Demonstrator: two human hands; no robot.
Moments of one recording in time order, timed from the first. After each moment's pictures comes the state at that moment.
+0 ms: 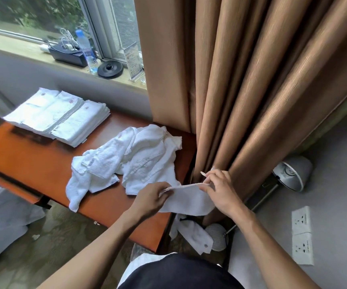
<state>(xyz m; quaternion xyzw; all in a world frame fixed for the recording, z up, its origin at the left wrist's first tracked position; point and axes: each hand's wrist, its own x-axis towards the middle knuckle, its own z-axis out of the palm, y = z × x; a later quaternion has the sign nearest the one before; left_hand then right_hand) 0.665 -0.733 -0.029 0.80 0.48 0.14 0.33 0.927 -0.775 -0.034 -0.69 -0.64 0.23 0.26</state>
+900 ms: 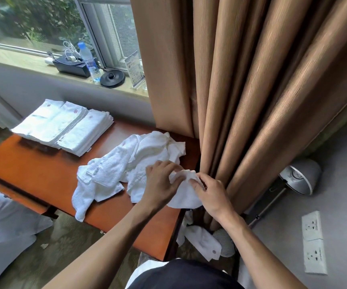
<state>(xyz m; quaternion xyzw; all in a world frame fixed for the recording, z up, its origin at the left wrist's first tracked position) 0.700 -0.705 0.018 0.79 0.49 0.31 0.20 0.879 -0.762 -0.014 -0.64 -0.59 0.31 0.39</state>
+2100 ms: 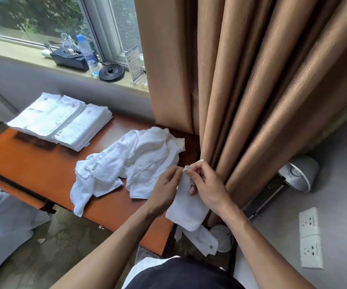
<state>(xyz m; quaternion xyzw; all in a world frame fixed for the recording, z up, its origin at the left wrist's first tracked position) 0.705 -0.730 0.027 0.56 0.48 0.33 0.58 0.865 -0.755 0.009 -0.58 -0.53 0.41 0.46</state>
